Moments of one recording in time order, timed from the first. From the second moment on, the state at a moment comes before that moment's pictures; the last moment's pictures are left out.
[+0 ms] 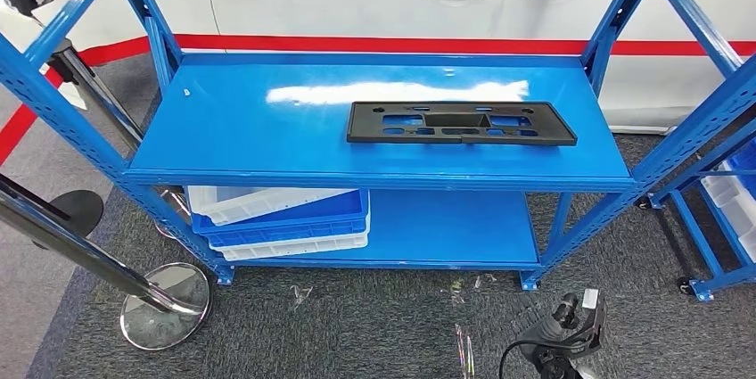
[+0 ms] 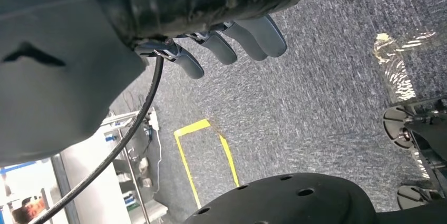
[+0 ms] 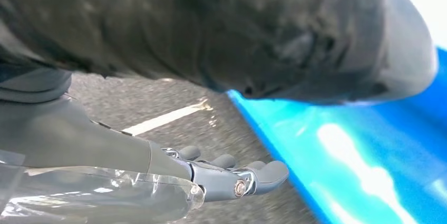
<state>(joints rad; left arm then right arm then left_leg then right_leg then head) -0.10 -0.17 0.71 -0.21 -1.04 -0.12 0.12 -0.06 -0.16 0.12 -0.66 -0.74 0.01 -0.21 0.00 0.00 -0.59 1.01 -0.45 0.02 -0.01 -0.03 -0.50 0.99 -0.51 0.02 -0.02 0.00</state>
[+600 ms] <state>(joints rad) -0.10 -0.18 0.72 -0.21 -1.09 -0.11 0.11 -0.02 -0.17 -0.06 -1.22 -0.37 -0.09 -0.08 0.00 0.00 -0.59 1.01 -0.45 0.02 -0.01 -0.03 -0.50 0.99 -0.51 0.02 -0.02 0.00</state>
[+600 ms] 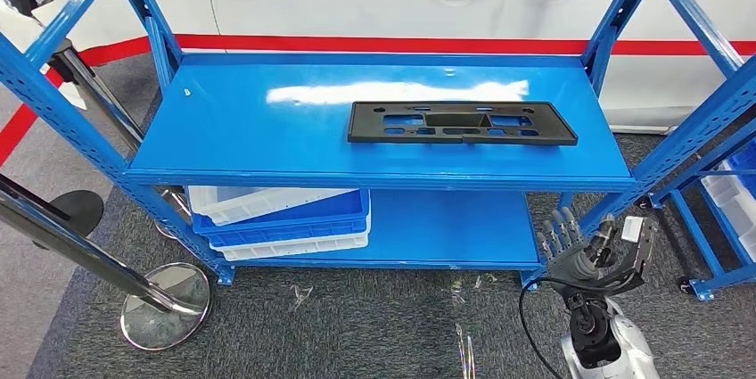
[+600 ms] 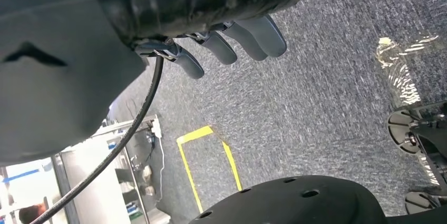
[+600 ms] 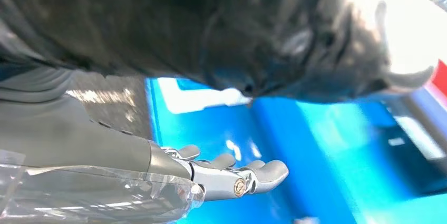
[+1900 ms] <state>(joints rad) -0.11 -0.19 0.74 -0.19 -1.23 -0.10 0.14 -0.03 -0.52 0.06 -1.98 0.36 -0.06 0.35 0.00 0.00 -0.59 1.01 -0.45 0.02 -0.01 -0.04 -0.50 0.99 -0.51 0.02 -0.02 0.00</state>
